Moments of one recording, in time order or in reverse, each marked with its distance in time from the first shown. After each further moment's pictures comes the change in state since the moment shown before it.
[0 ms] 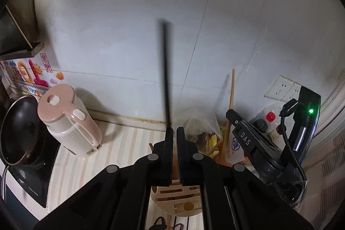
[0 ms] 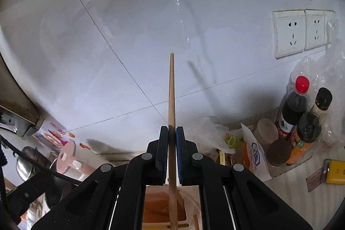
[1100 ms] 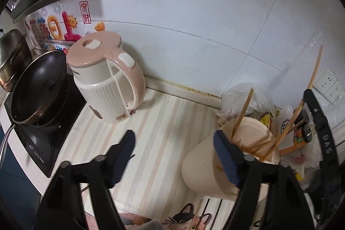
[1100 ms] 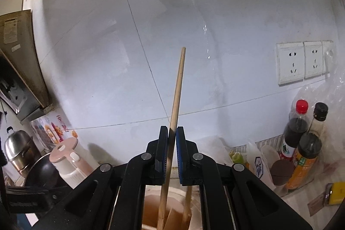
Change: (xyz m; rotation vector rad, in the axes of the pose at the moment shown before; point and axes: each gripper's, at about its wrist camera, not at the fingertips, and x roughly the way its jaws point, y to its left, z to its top) left arm 0.036 0.079 -0.068 -0.157 0.091 0.183; right arm -0.031 0.014 -0.063 -0.194 -0.308 0.060
